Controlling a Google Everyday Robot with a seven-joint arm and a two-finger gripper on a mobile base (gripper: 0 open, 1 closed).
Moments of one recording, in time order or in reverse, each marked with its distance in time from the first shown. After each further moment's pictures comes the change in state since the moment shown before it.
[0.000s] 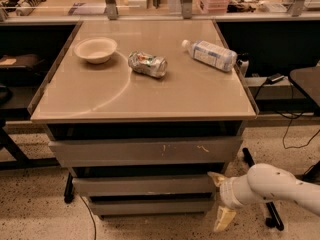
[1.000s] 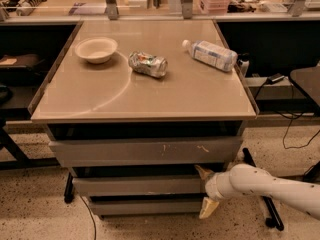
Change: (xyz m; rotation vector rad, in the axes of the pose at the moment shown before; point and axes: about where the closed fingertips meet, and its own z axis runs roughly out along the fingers) arm -0.009 -0.050 0.069 0.106 -0.041 -0.112
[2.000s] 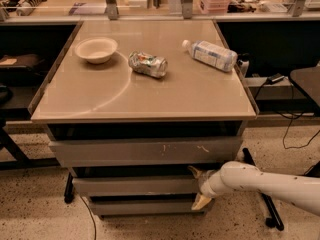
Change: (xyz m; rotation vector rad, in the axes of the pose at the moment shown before) arm -0.005 -0.010 0.029 -0.020 0.006 -0.036
